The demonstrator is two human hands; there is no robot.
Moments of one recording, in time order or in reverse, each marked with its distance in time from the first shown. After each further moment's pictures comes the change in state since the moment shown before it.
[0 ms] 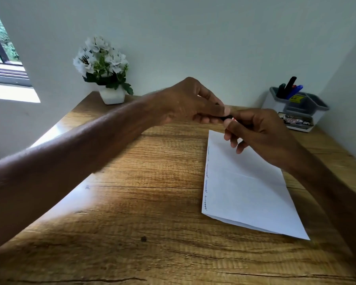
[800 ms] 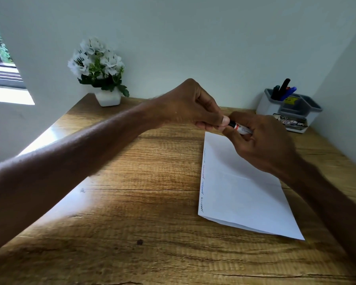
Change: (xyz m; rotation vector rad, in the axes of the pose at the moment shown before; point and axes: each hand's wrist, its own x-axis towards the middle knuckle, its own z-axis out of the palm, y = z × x) left_hand -0.003 -0.003 0.004 0.138 -0.046 0.209; right_hand -0.007 -0.002 0.004 -0.663 0.226 -0.184
